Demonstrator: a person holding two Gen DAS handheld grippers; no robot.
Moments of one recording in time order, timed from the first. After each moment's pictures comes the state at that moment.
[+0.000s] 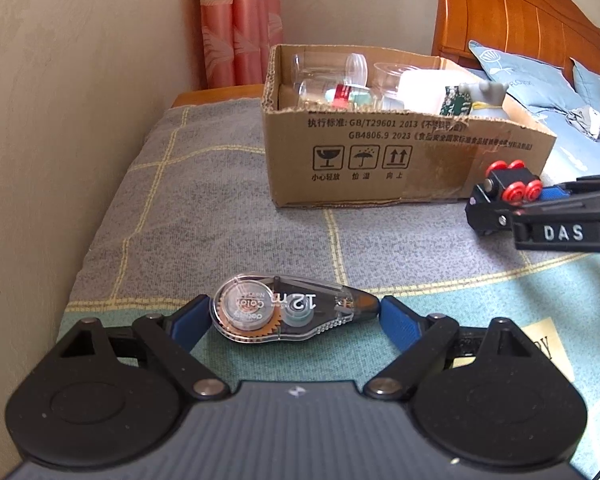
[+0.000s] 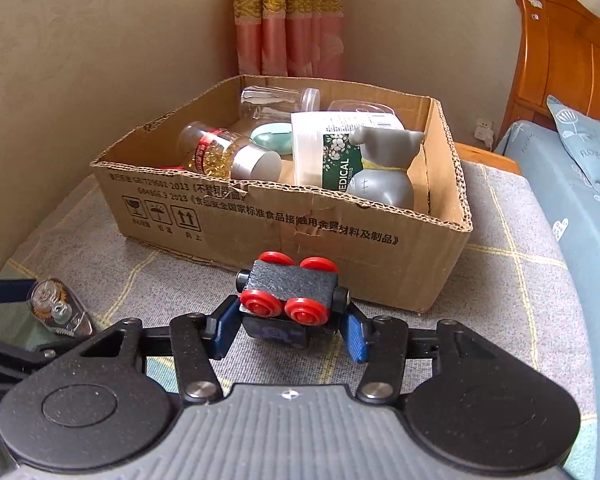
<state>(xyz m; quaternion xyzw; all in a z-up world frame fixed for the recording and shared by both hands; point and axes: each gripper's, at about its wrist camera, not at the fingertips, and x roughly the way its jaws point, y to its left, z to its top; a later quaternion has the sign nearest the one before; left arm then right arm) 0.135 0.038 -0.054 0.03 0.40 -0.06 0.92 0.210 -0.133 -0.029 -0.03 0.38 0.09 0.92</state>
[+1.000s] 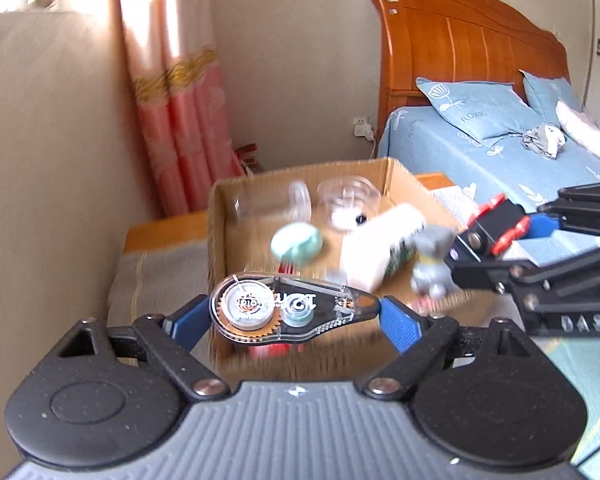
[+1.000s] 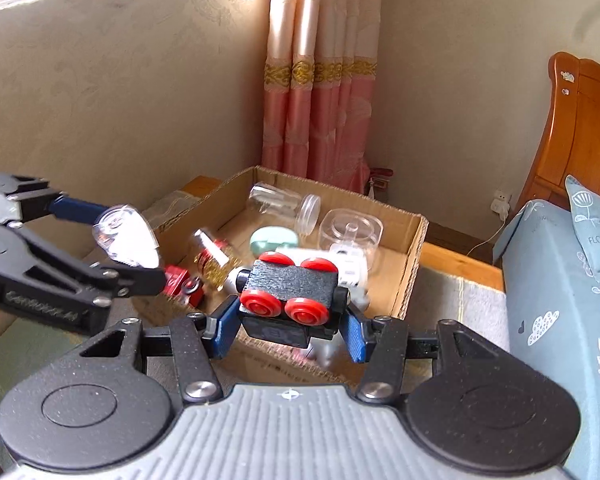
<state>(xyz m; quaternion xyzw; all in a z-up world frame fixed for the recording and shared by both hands) 0.220 -0.004 0.049 0.08 0.34 -0.14 0.93 0.234 -0.164 0.071 -0.08 0.32 0.15 0.93</state>
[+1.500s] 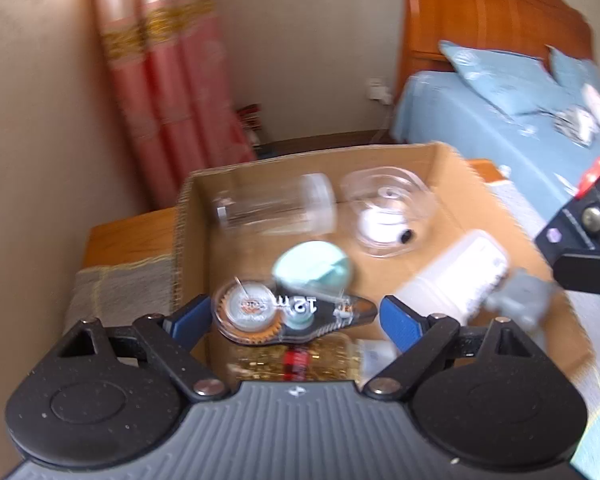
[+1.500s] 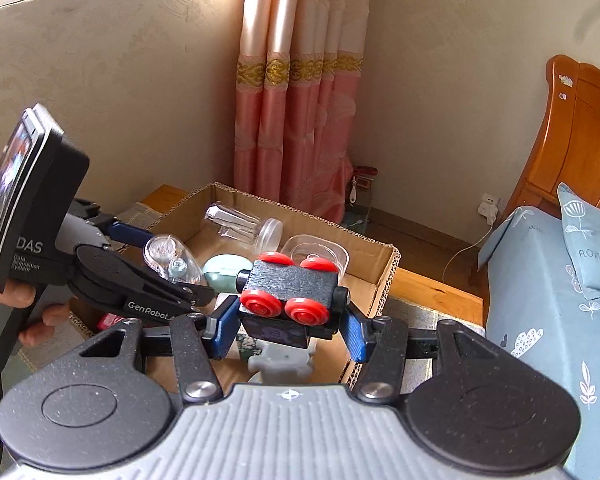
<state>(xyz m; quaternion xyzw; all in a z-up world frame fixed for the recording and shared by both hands) 0.326 -0.030 0.005 0.07 0.40 -0.11 0.91 0.298 -0.178 0.084 -0.09 0.34 0.13 0.93</state>
